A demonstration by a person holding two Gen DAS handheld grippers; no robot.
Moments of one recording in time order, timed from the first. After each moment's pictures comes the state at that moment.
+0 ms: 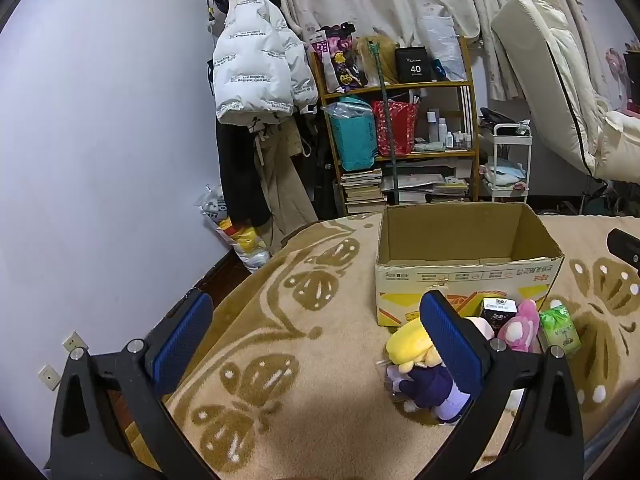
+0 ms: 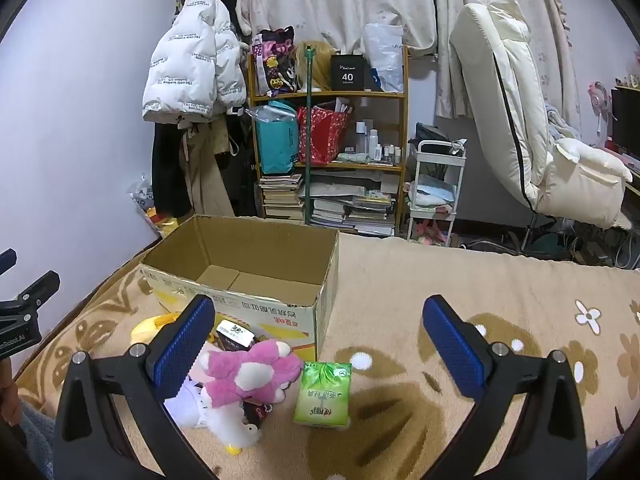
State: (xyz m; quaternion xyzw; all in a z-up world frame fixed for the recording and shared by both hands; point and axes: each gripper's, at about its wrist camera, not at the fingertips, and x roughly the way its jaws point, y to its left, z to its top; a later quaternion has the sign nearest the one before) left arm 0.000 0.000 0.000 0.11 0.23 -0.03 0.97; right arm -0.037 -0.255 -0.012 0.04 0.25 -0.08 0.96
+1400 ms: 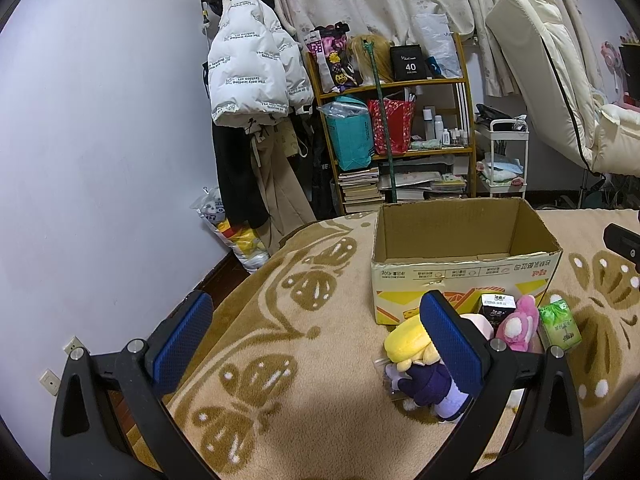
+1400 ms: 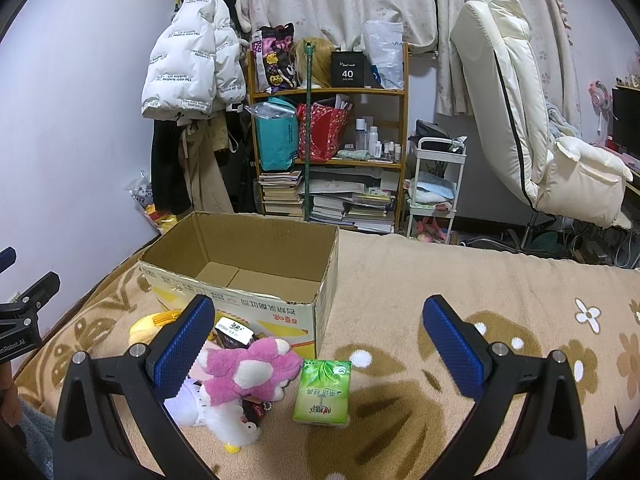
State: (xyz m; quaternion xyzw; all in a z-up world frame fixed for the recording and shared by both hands) left arm -0.002 -0.003 -0.001 0.12 0.23 -0.03 0.97; right arm -0.036 -0.255 -0.014 0.04 0.25 -0.08 0.96
